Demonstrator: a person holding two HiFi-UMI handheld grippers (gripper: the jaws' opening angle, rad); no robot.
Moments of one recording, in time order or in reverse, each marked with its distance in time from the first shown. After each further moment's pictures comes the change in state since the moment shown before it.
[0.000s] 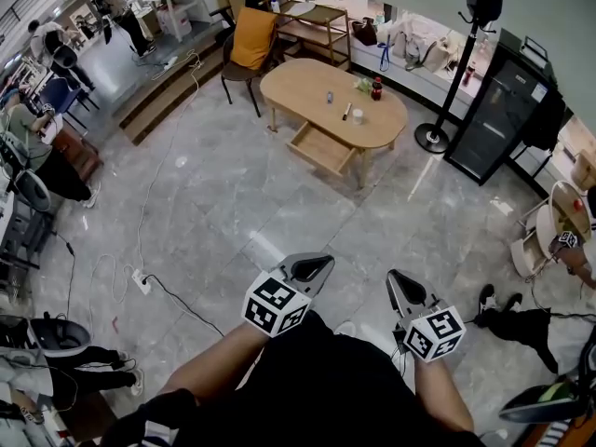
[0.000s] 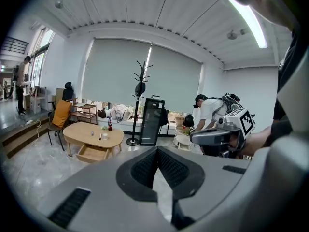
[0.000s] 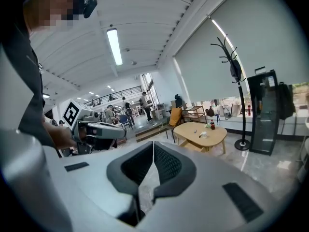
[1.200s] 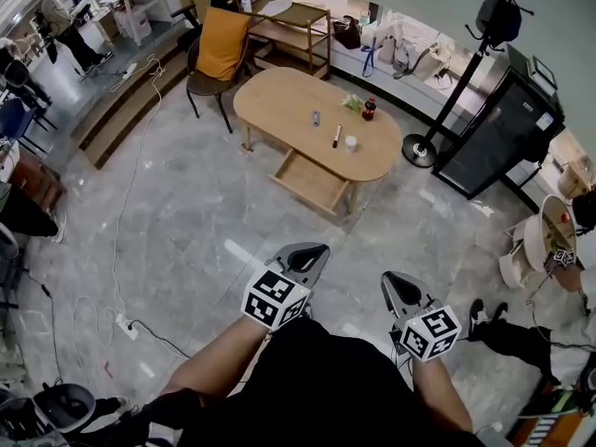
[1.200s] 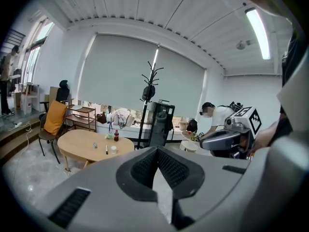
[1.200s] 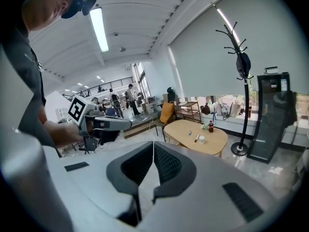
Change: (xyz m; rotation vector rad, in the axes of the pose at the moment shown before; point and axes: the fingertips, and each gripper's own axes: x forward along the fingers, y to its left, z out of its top) left arm 0.094 0.268 0.090 0.007 -0.033 -0.074; right arm 0.244 -0.068 0.073 -0.007 0.102 -0.115
